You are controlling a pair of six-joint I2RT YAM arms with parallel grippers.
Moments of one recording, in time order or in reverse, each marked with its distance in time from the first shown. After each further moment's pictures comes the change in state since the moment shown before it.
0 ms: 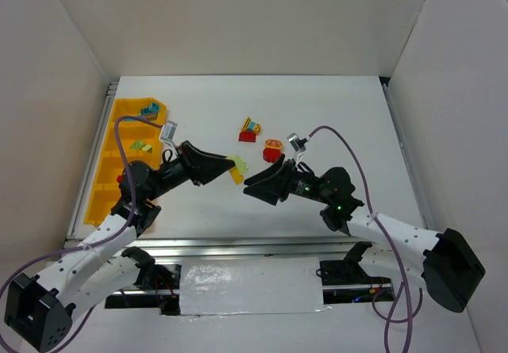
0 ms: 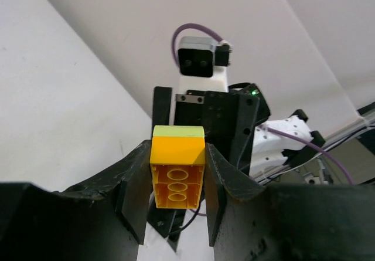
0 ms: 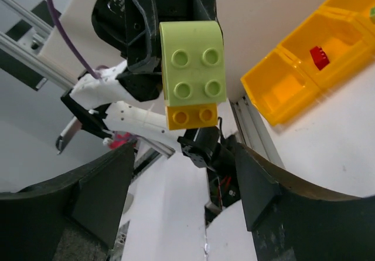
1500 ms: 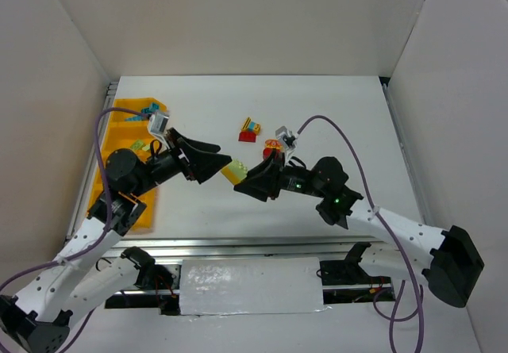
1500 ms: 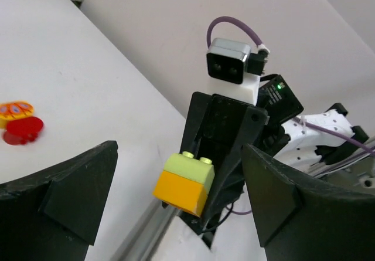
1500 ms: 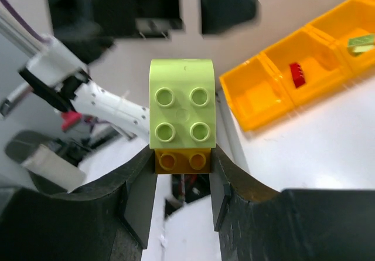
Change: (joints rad) left arm -0.006 -0.075 0.196 -0.346 -0.063 0.197; right arm 0.094 0.063 0.165 -0.142 0.048 -0.255
